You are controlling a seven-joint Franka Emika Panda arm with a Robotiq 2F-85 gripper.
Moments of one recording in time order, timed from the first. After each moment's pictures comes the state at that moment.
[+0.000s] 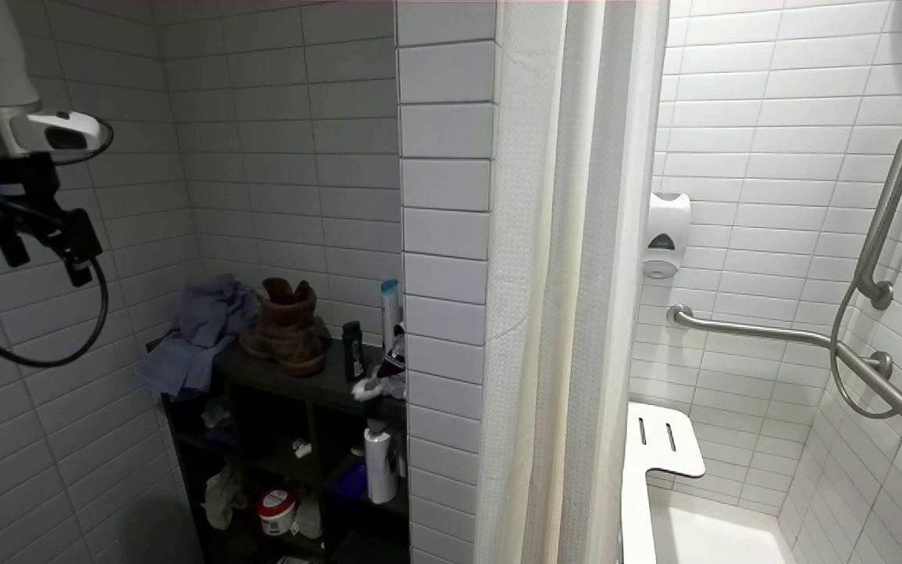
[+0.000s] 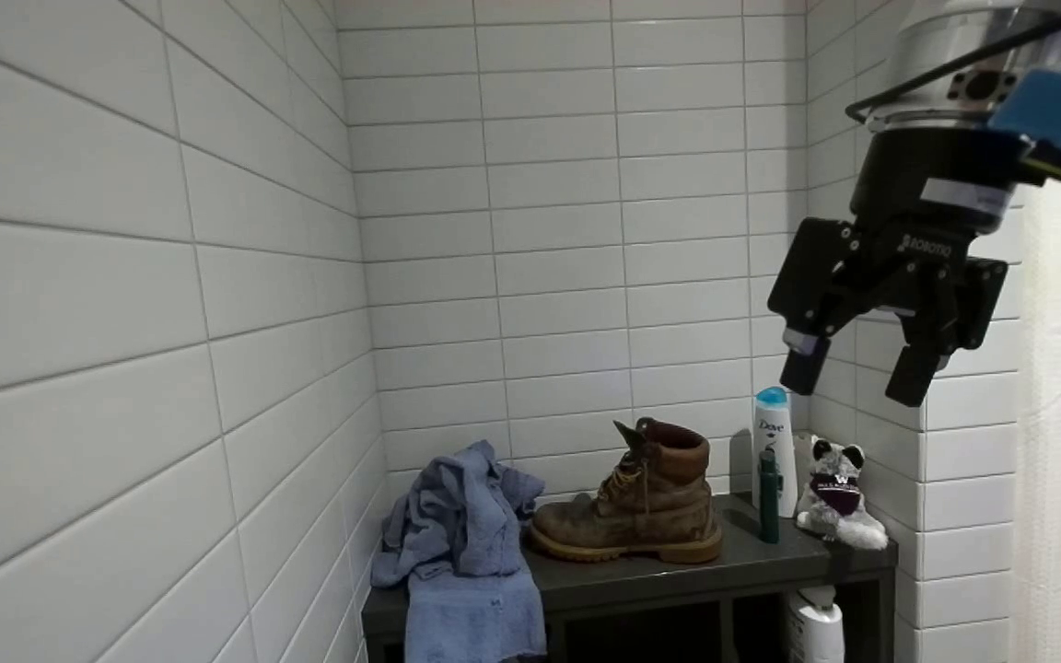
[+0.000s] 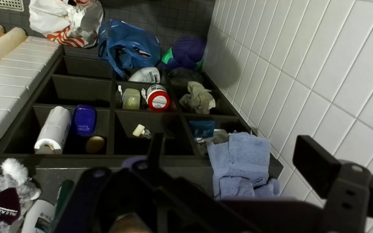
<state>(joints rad) 0.22 -0.85 0.16 -2.73 0.33 2.13 0.19</state>
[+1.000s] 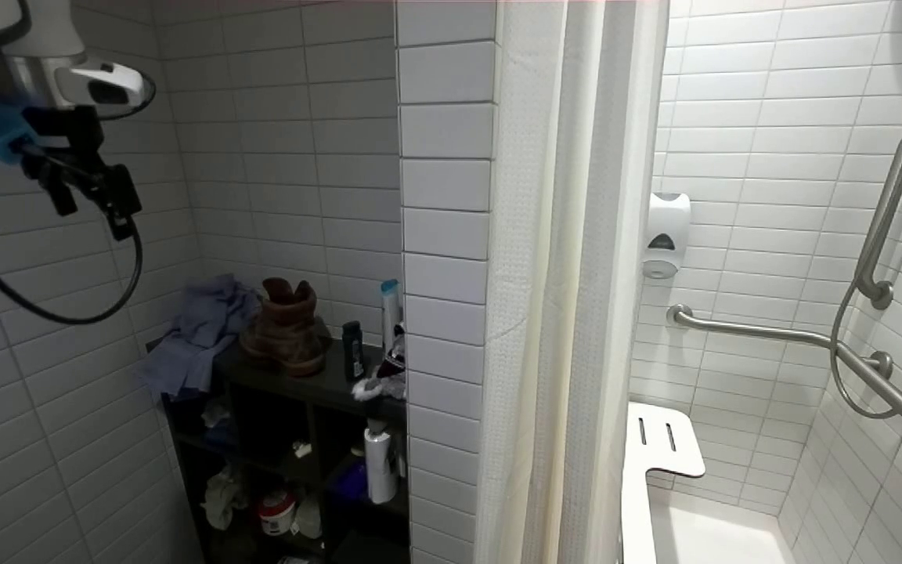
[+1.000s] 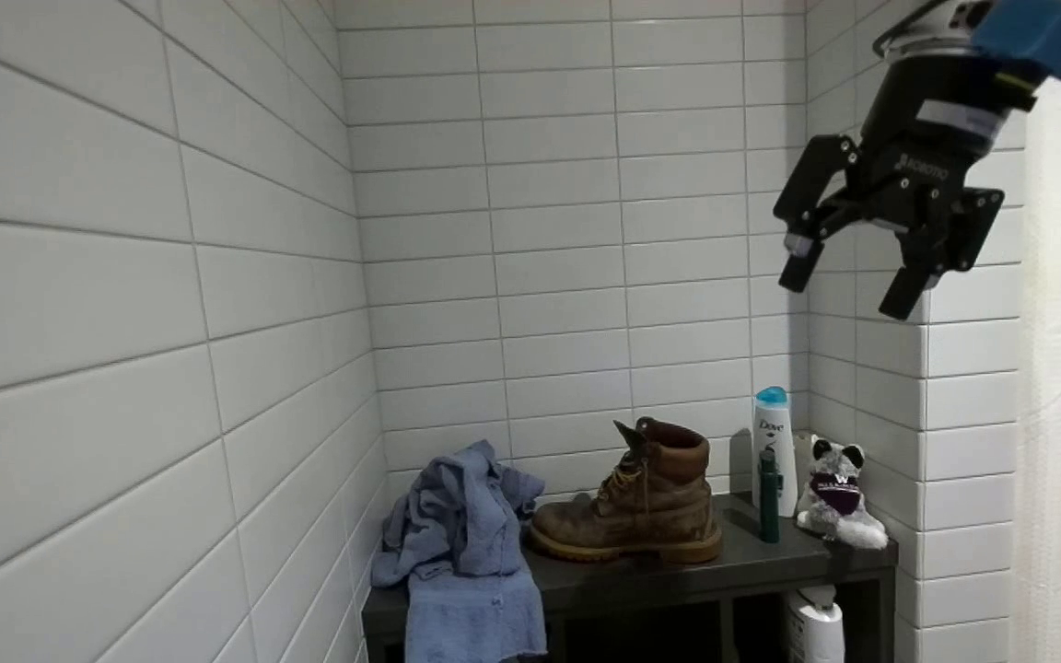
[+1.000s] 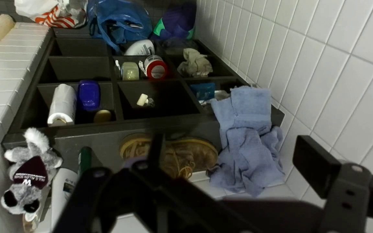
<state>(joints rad) 0.13 -0.83 0.07 -2.61 0.33 2.12 0.18</state>
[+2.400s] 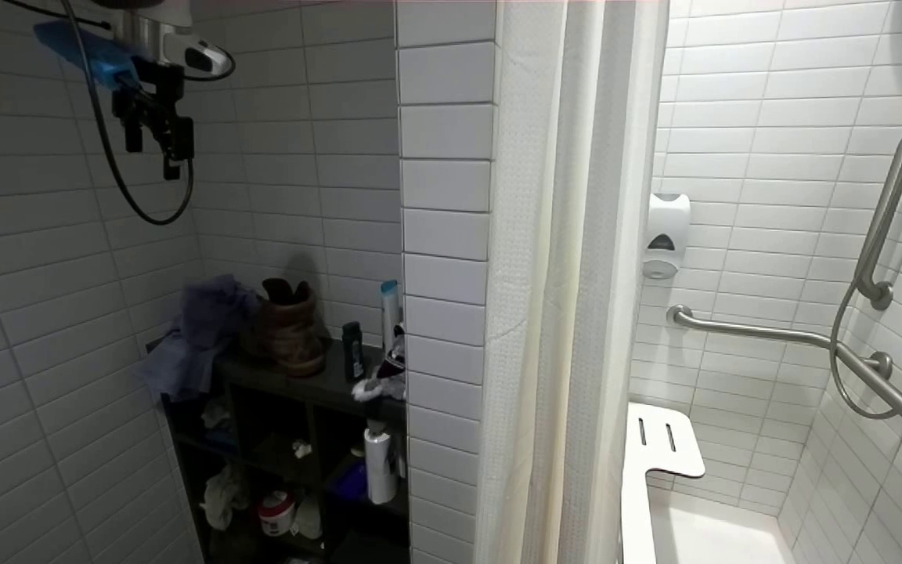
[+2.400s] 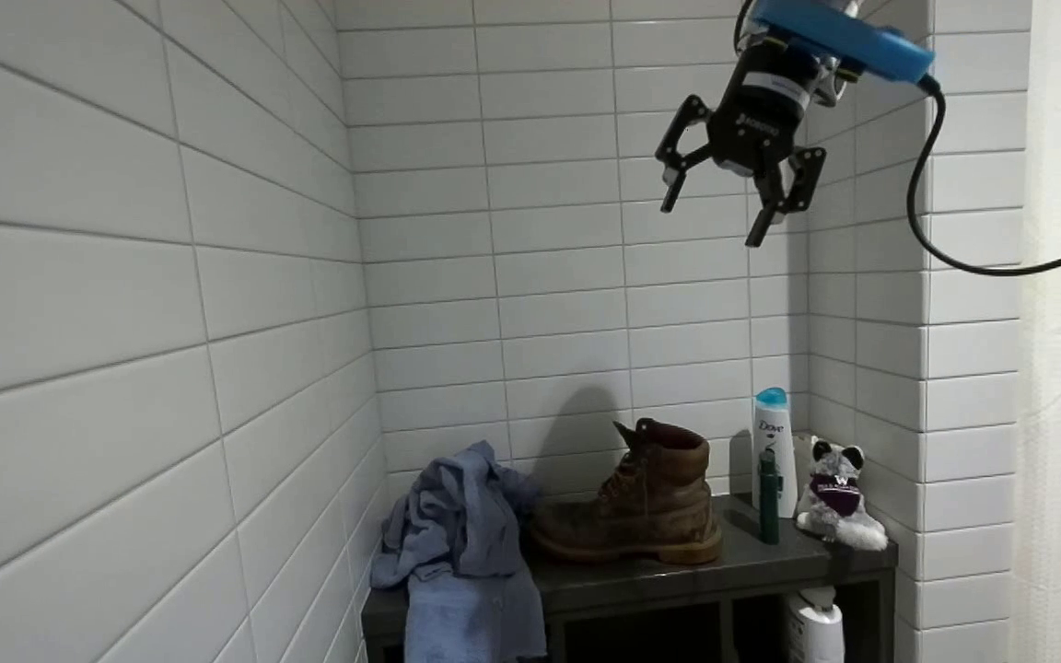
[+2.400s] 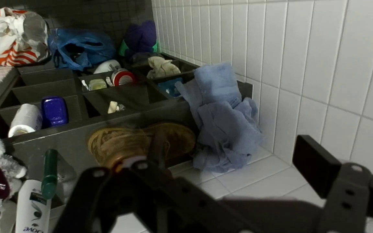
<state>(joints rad) 0.09 -0.32 0.04 -2.04 0.44 1.92 0.29</state>
